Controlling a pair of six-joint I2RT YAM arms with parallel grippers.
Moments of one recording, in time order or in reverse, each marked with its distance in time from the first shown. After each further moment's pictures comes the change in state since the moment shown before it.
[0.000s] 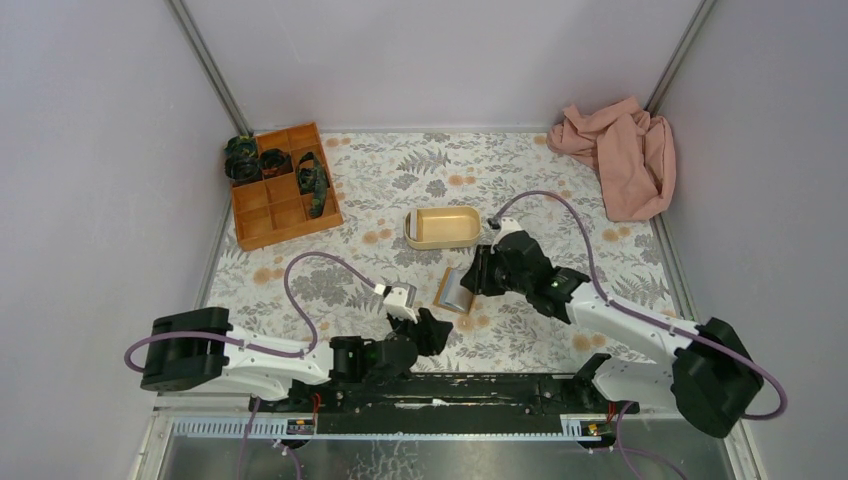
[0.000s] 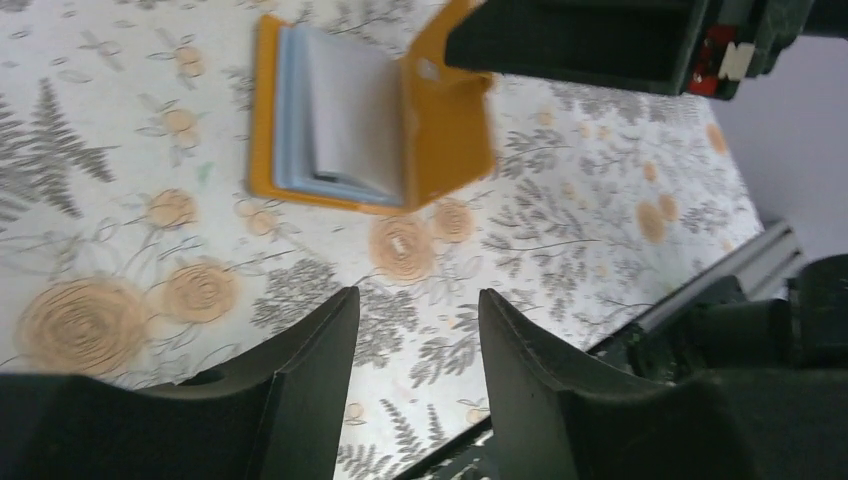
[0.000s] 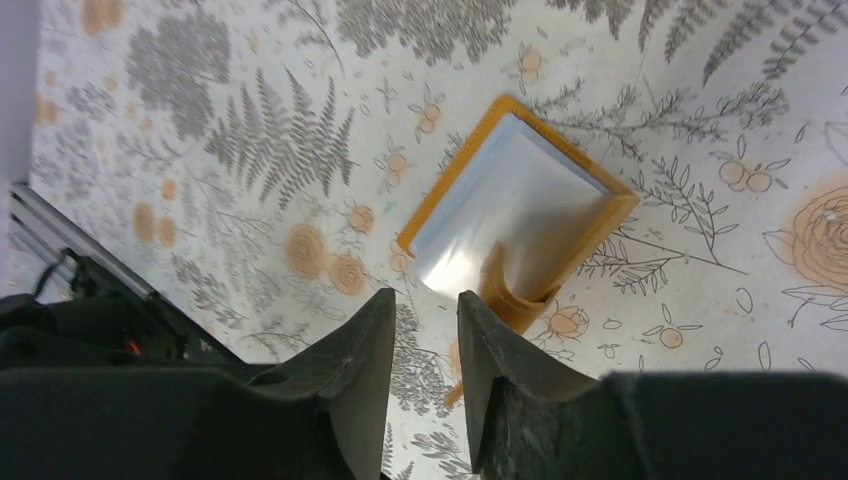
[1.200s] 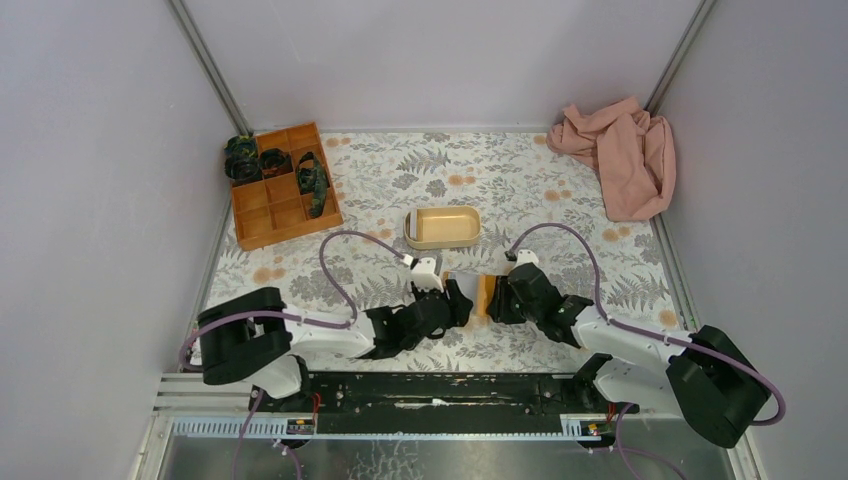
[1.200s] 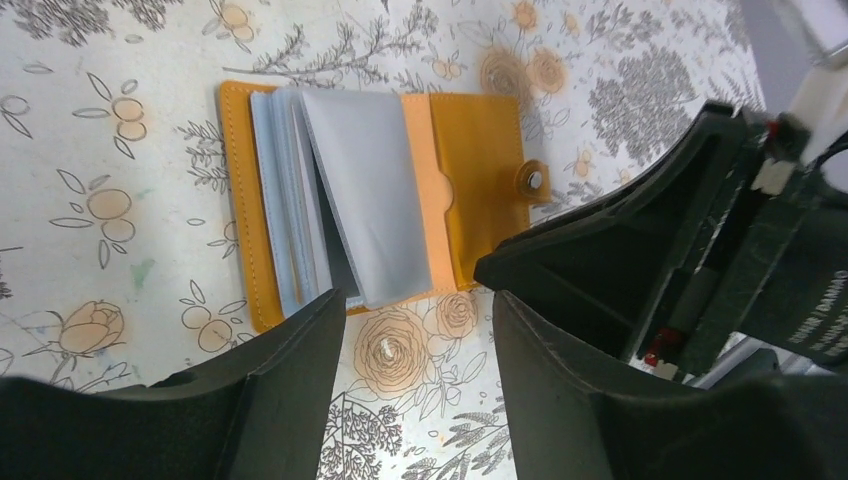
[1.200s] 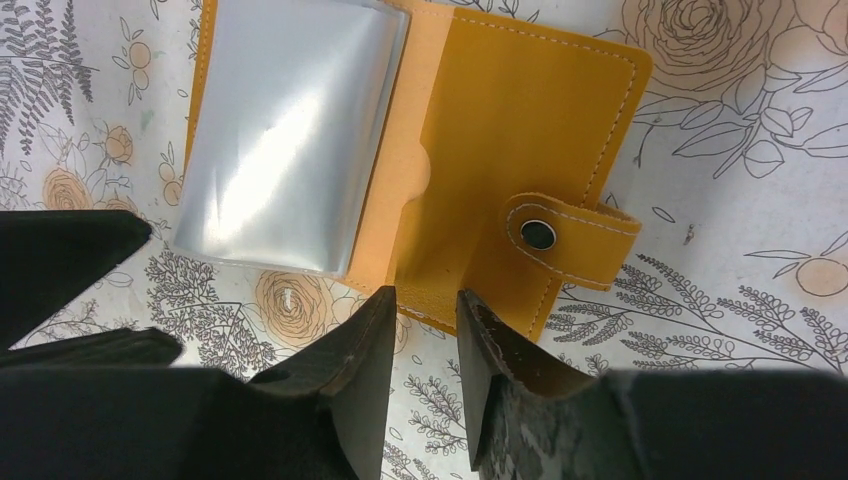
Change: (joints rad) left arm 0.238 0.293 0.225 -0.035 0.203 -0.022; right arm -0.006 -0.025 -0.272 0.045 0.123 -0.009
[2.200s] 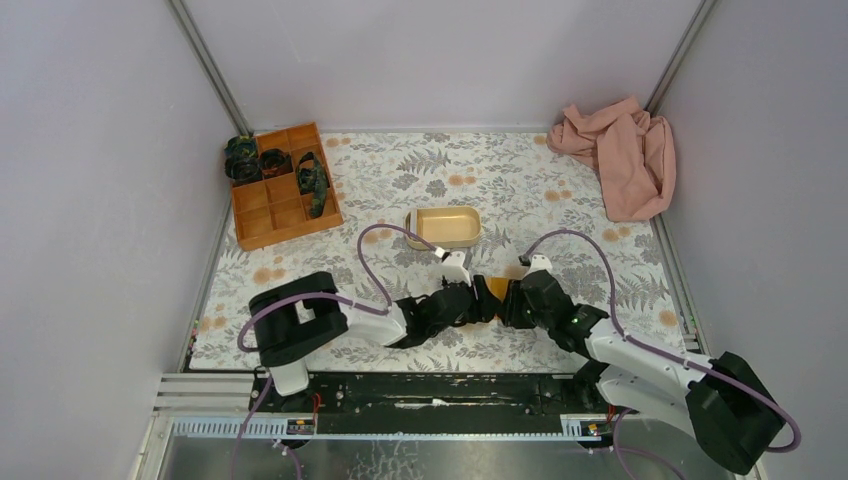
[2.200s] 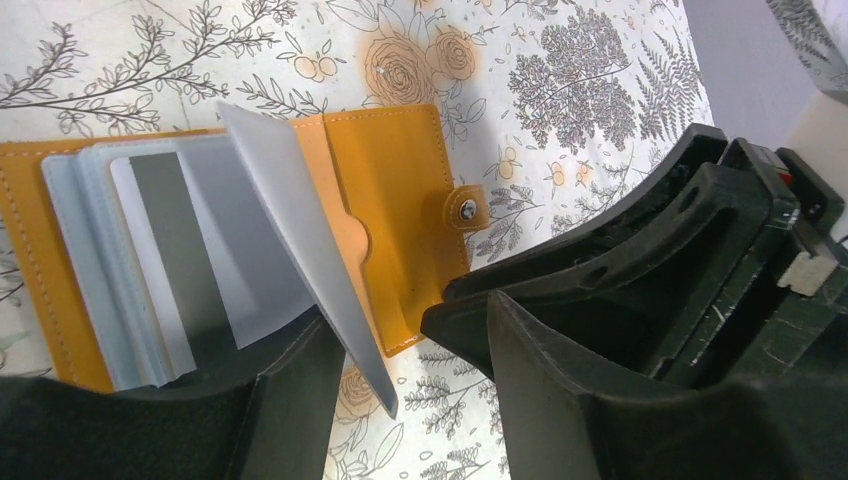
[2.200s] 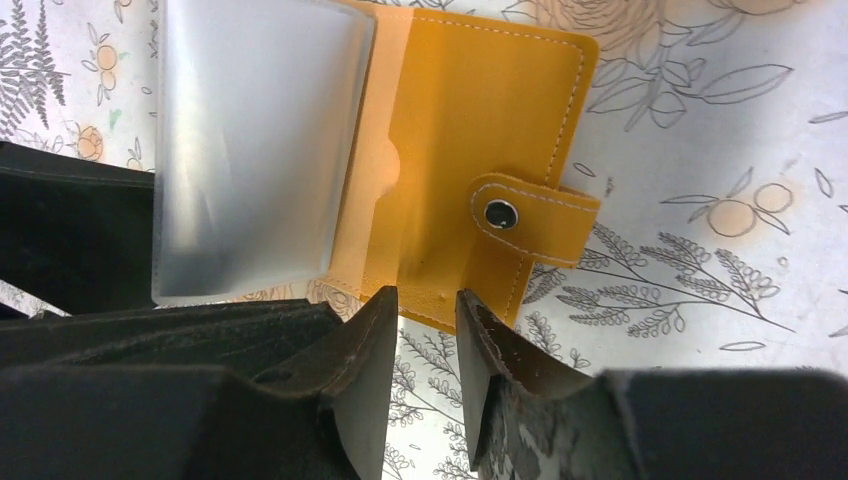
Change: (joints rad) left arm 0.059 0.264 0.143 0.196 0.201 0.034; right arm -0.023 -0.146 -0.073 -0.038 0.011 0.008
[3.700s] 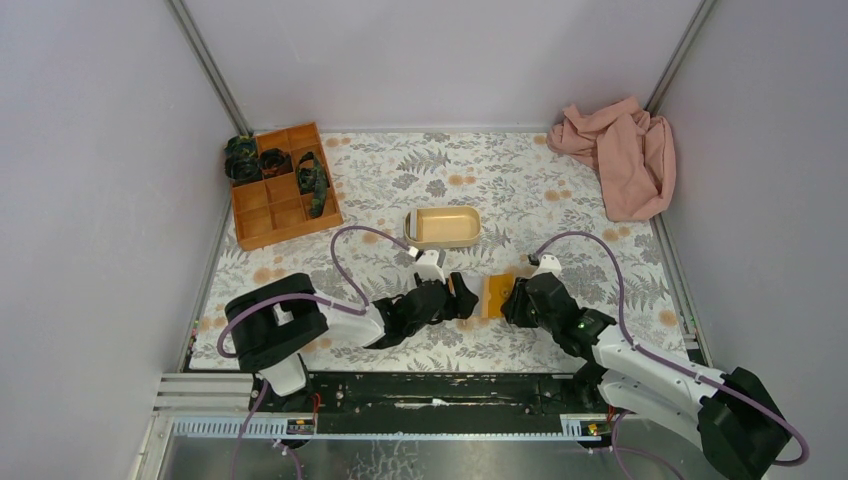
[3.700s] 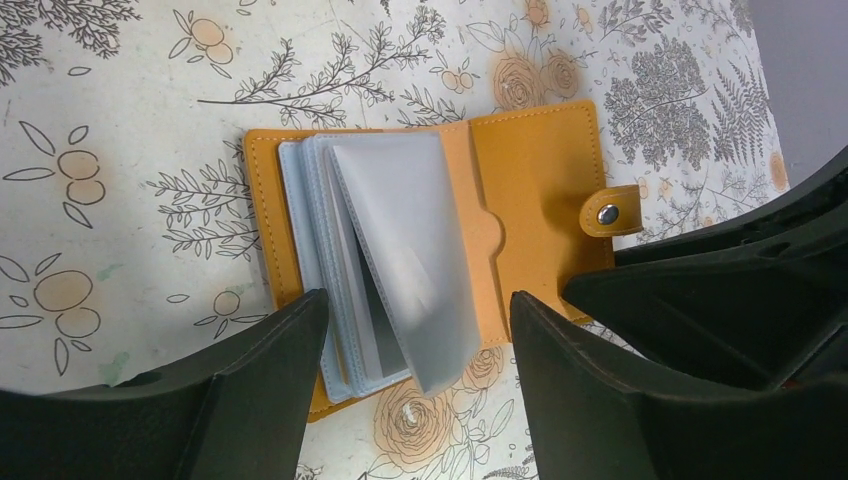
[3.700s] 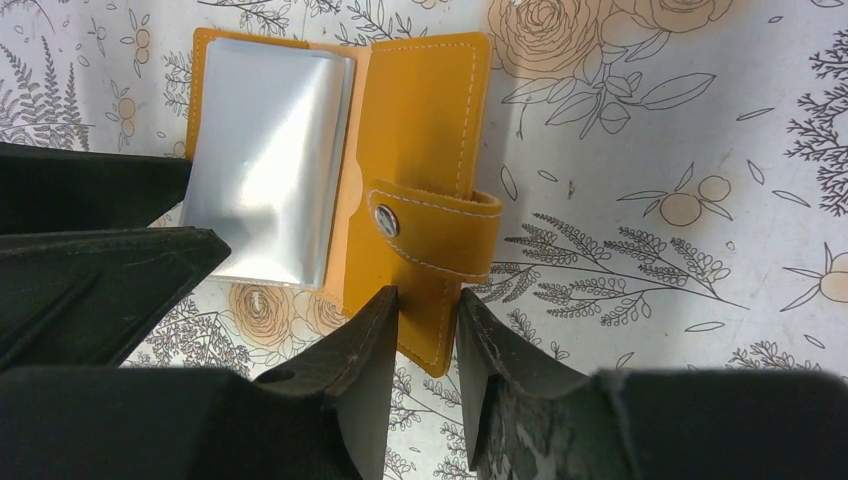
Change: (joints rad) left arm 0.068 -0.094 -0.156 0.029 -0.011 0.031; right arm -0.005 -0.101 -0.018 -0.048 0.083 0.050
